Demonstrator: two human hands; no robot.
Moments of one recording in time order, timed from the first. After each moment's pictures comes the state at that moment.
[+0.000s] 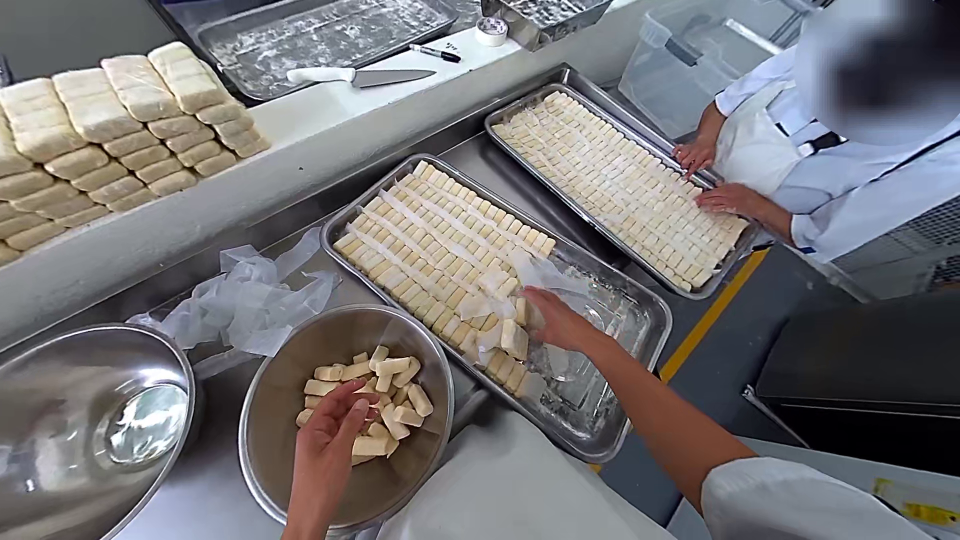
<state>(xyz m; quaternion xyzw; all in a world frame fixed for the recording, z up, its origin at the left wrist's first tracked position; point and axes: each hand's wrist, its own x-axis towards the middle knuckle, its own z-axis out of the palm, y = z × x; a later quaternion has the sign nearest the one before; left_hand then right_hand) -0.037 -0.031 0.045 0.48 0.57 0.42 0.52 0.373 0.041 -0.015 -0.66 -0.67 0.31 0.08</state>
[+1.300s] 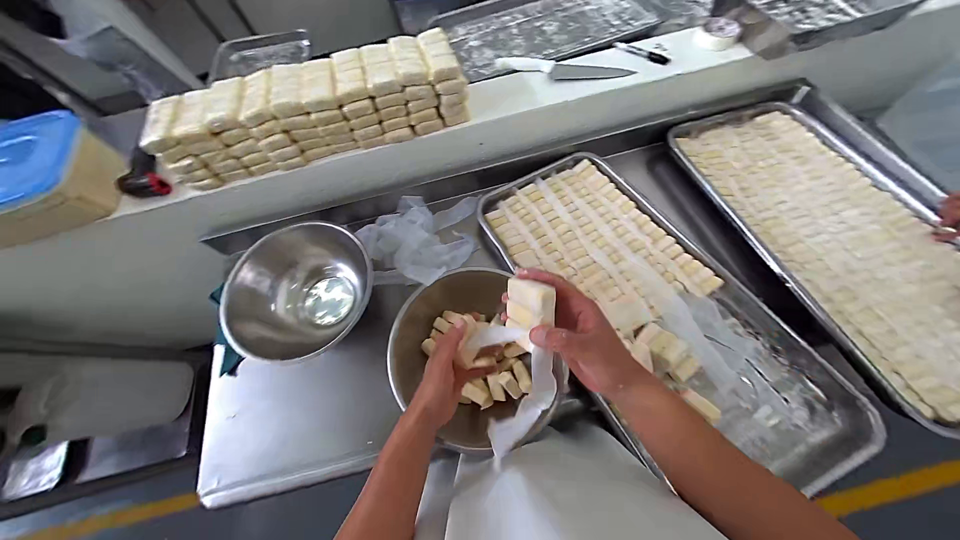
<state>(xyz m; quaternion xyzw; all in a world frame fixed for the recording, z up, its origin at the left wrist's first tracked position) -0.059 -0.035 0.055 0.26 0.50 0.48 0.67 0.146 0.032 0.108 -0.29 -0.53 0.69 0.39</state>
